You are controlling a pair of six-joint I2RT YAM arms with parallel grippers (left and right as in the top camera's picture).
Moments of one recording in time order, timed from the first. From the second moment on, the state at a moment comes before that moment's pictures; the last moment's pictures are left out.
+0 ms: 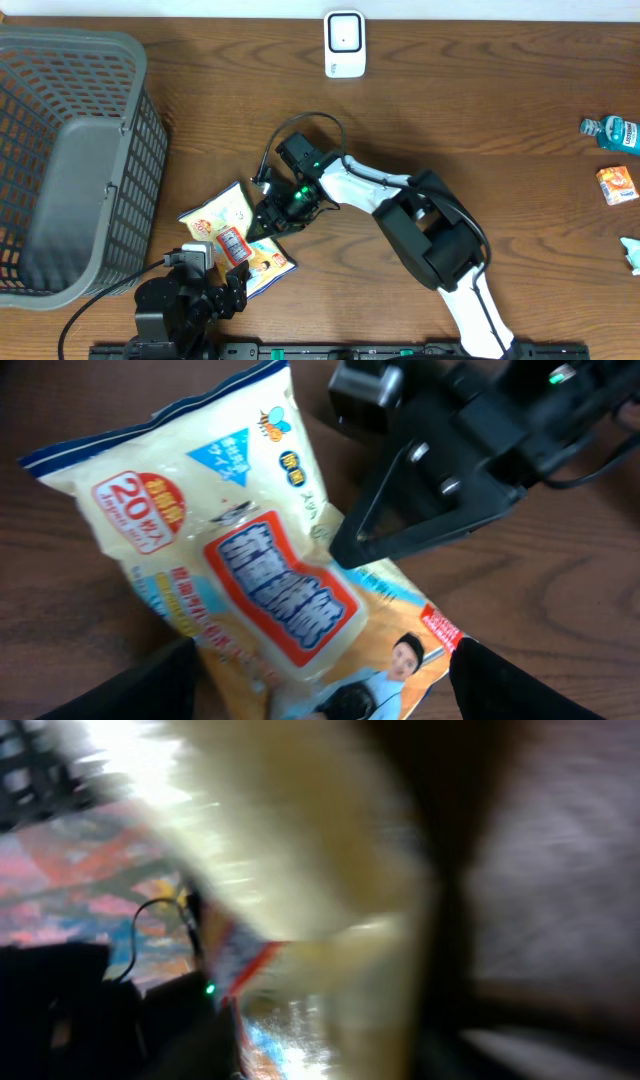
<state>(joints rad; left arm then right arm) -0.01 0.01 0.26 -0.94 0.29 -0.15 0.75 2.31 1.47 -0.50 -1.00 0.37</state>
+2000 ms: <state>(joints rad) -0.01 0.01 0.26 -0.94 0.29 -0.15 0.53 1.95 1.37 -0.79 -0.05 0.64</state>
